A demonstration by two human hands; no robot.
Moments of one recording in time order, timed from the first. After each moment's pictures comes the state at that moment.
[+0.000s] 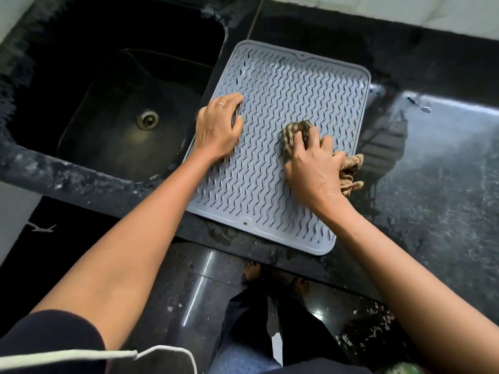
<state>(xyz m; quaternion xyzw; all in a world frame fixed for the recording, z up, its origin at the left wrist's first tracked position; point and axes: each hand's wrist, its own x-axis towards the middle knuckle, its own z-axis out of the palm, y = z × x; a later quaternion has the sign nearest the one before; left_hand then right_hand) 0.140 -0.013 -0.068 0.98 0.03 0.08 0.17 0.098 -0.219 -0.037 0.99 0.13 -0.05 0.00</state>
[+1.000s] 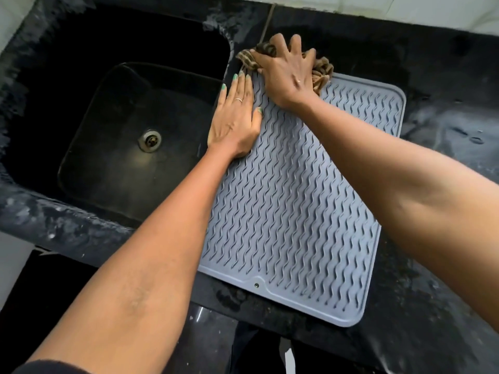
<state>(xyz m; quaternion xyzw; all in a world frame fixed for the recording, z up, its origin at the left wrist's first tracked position) 0.230 -0.009 -0.072 0.99 0.02 0.00 0.11 0.327 -0.114 -0.048 0.97 0.23 0.03 -0.07</state>
